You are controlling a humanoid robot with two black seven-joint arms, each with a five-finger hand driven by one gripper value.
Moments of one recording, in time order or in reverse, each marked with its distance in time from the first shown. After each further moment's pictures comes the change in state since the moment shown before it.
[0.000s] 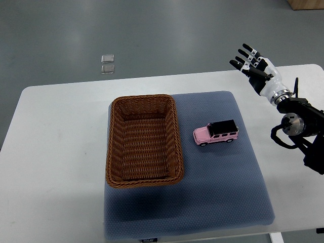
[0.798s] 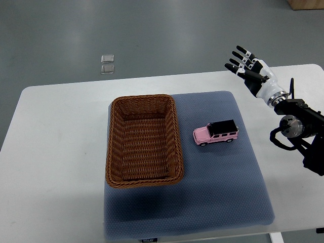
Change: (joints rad) left arm 0.000 0.000 0.002 0.000 0.000 0.000 0.000; right arm 0.000 0.004 -0.024 0.001 -0.032 0.040 0.007
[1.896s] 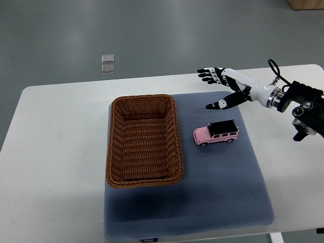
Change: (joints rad) left arm 0.007 0.000 -0.003 0.015 0.000 0.002 0.000; right arm 0.017 -0.191 -0.081 0.288 -0.858 0.077 0.043
